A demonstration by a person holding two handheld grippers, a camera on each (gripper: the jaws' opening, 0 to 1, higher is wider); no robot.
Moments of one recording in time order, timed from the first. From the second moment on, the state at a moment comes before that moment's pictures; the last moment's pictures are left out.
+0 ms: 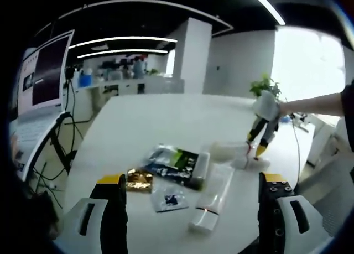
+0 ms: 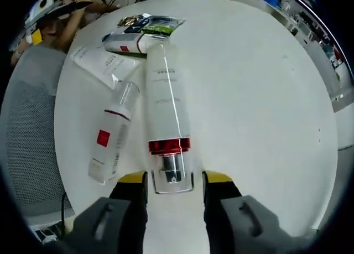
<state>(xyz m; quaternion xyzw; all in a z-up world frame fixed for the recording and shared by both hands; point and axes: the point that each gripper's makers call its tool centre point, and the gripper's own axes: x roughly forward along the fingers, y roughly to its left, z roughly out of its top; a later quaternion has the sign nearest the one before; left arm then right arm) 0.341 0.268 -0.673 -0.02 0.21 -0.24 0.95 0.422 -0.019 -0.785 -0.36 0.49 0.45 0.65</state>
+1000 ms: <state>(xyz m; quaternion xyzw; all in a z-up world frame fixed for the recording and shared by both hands) 0.342 0.258 -0.668 0.05 0.21 -0.27 0.94 0.415 -0.011 -0.762 -0.36 0.49 0.45 0.66</state>
